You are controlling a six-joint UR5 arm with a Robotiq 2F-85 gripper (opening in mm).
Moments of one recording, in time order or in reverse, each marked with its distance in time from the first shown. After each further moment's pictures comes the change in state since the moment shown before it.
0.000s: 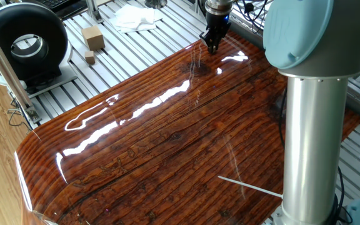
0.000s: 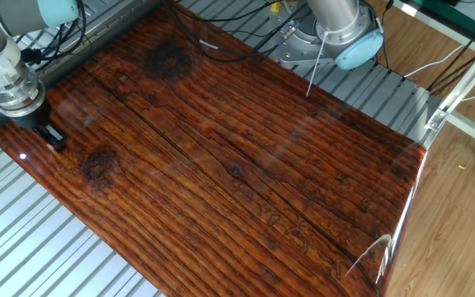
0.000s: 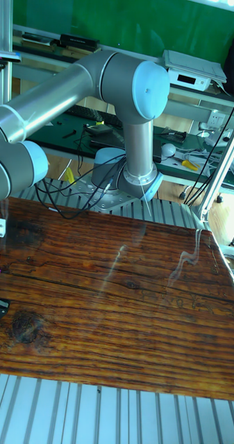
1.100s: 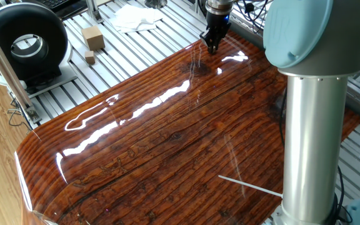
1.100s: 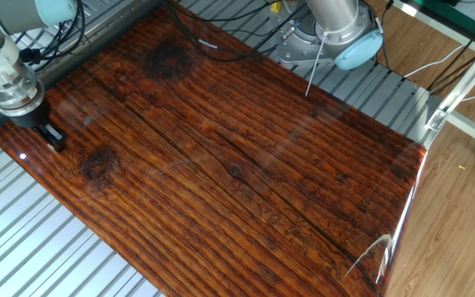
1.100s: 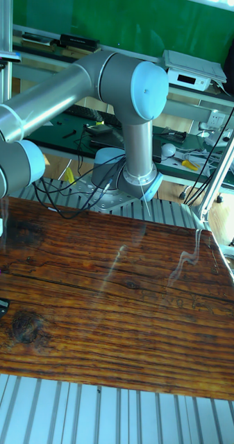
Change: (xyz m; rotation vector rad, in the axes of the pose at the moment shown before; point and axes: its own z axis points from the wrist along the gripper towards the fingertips) arm 0.000 0.002 0.002 -0.023 0.000 0.000
